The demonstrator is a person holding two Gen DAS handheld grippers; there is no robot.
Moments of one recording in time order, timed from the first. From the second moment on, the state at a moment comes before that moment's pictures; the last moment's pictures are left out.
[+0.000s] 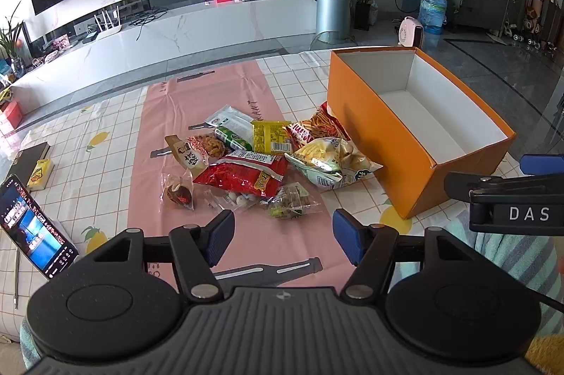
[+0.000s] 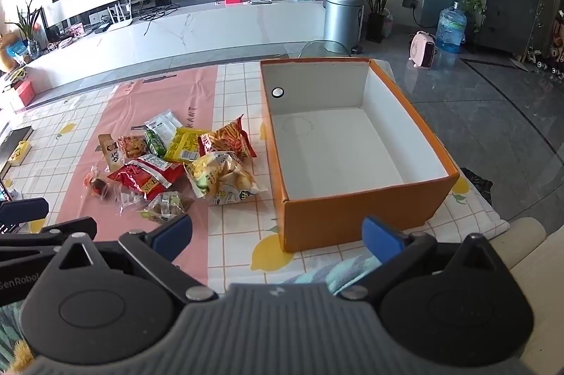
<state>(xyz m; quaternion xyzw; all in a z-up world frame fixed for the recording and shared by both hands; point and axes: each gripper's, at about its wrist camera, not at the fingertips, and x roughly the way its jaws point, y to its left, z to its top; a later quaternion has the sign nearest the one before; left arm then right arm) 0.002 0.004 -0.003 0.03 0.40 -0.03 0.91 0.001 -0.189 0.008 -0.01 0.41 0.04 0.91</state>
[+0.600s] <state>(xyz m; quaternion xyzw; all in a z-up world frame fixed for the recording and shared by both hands) 0.003 0.000 -0.002 0.03 0.40 -0.03 0.92 0.000 -0.192 0.012 -0.01 0.40 0.03 0.92</state>
